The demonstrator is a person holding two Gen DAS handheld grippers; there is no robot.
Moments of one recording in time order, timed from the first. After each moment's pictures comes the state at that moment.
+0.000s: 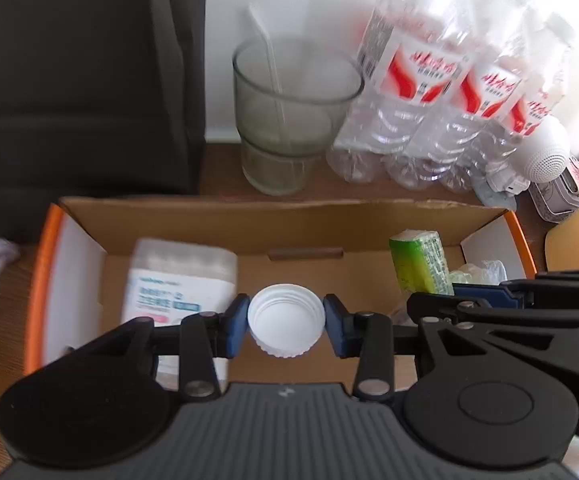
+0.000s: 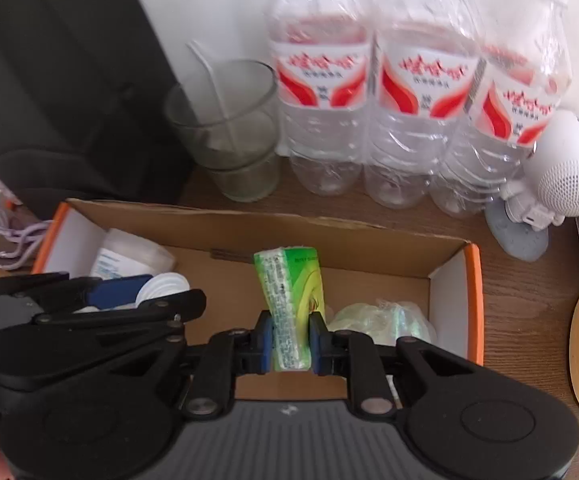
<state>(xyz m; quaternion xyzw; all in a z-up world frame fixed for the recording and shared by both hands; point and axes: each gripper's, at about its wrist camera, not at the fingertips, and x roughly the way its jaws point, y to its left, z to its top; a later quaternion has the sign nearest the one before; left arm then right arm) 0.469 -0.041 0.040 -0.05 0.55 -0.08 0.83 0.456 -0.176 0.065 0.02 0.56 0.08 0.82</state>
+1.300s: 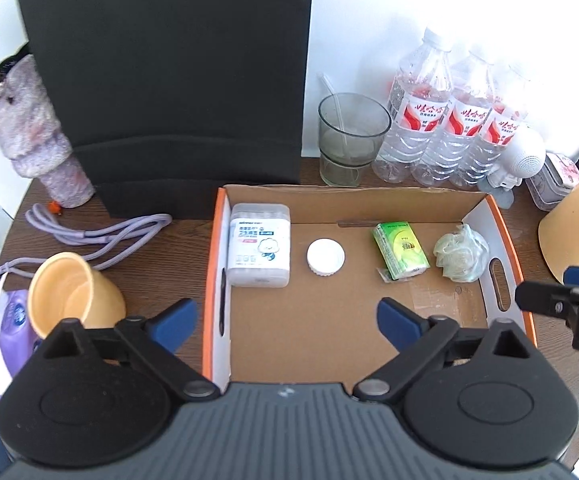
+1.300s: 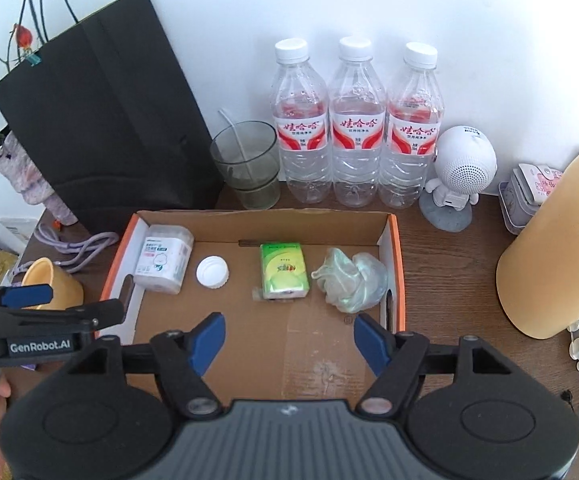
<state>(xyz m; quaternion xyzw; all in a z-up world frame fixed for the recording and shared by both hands) 0.352 0.003 0.160 0.00 0.50 0.00 0.86 0.332 -0.193 0.185 0.05 0.51 0.06 0.86</state>
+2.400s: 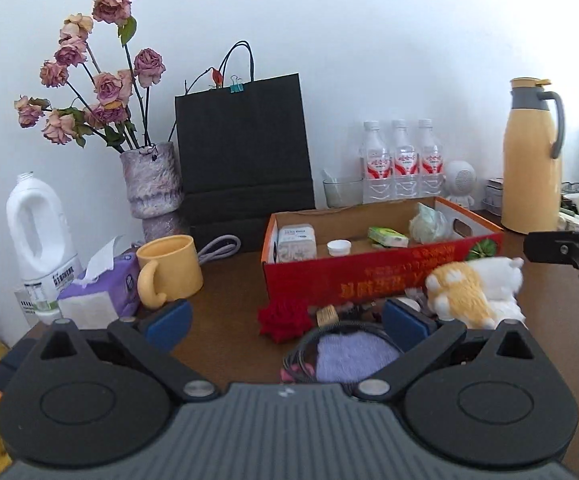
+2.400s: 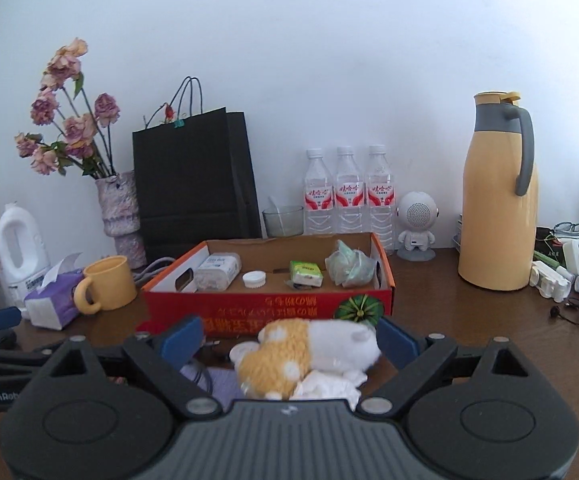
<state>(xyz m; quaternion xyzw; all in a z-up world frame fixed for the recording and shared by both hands) -0.012 0.010 0.054 0.06 0.17 0.01 0.98 -0.011 -0.191 0.072 0.04 0.17 0.07 0.98</state>
